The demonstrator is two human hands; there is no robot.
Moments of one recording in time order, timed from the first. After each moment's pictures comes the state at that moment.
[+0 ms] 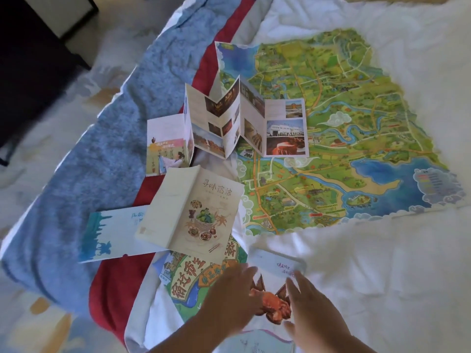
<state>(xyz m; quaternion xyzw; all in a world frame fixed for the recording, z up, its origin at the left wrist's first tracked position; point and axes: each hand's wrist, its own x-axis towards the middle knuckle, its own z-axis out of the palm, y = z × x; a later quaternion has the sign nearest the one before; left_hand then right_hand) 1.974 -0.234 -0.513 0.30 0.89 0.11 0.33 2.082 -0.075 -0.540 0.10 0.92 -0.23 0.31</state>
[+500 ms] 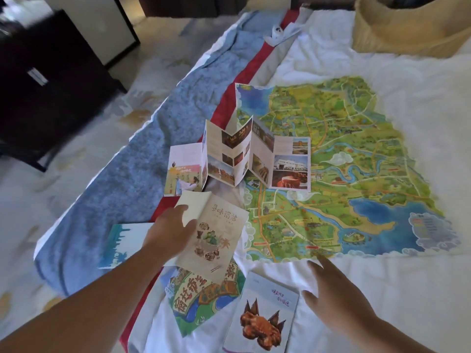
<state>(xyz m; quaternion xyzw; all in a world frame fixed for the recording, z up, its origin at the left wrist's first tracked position) 1.825 -0.266 -0.418 0.07 0.98 0.12 0.17 2.036 0.010 -0.464 0.14 0.94 -0.23 0.22</state>
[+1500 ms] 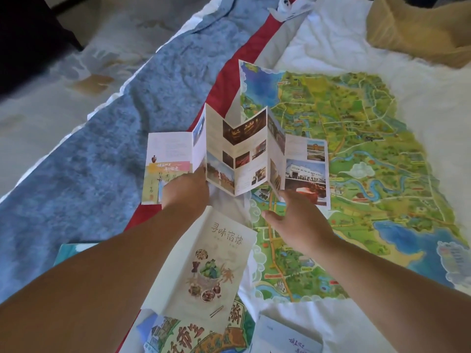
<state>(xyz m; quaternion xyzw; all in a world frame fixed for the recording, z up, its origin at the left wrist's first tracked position) 1.676 -0.211 -0.486 0.15 0.98 0.04 0.08 1.809 -0.024 -0.449 0.19 0.94 -0.27 0.11</state>
